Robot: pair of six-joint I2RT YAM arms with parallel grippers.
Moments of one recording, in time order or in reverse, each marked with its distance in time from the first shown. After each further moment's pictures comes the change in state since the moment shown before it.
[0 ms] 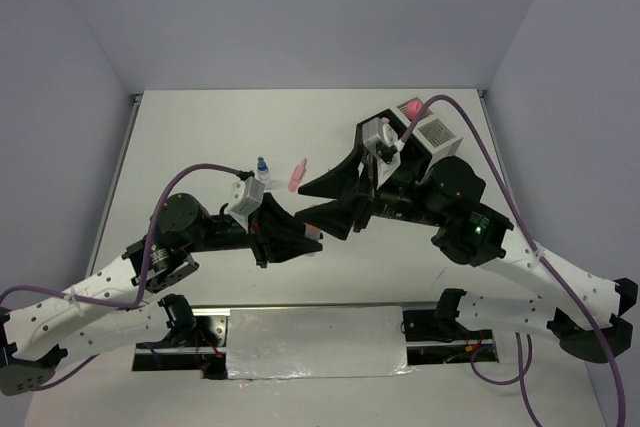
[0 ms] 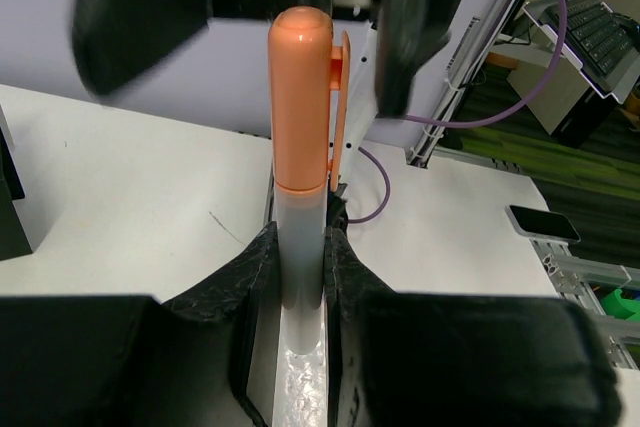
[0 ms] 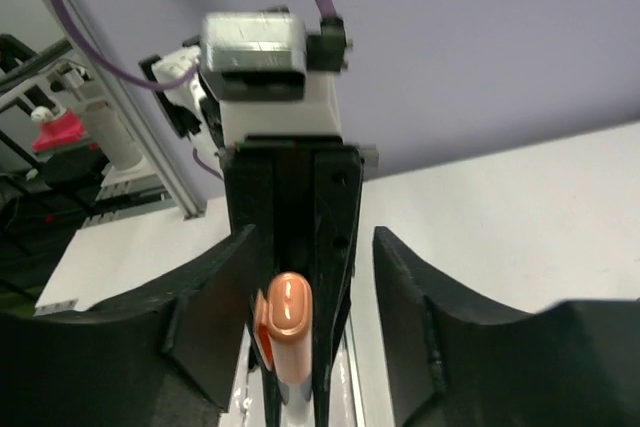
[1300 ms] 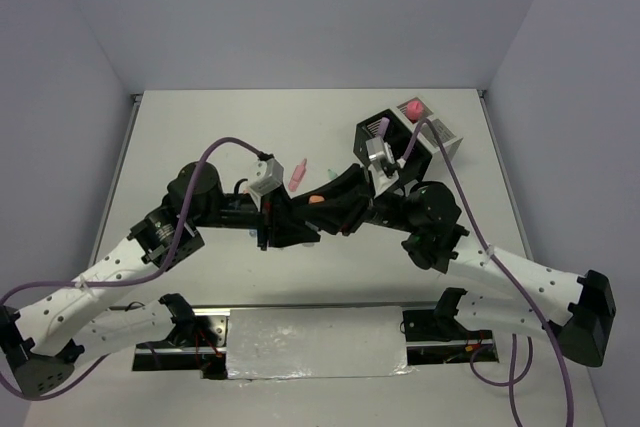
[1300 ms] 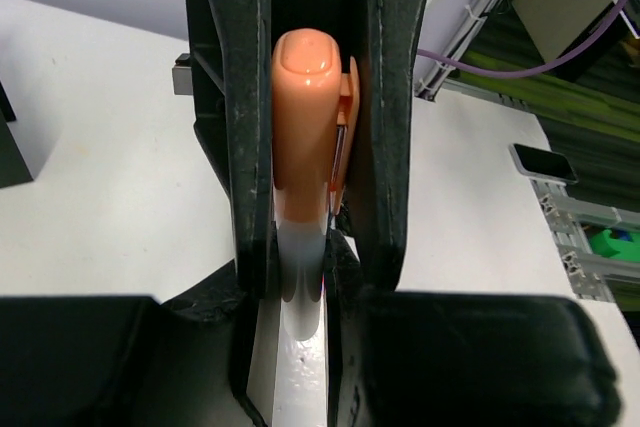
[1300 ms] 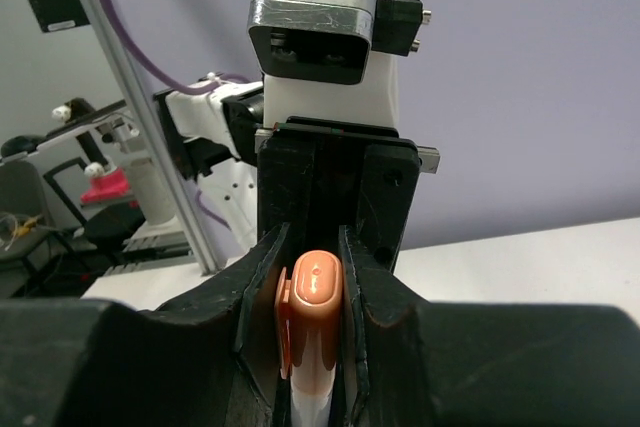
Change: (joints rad) left arm 0.157 0.122 0.146 -0.220 0.197 0.067; right arm -0.077 0.037 -0.415 0.677 -0.125 0.177
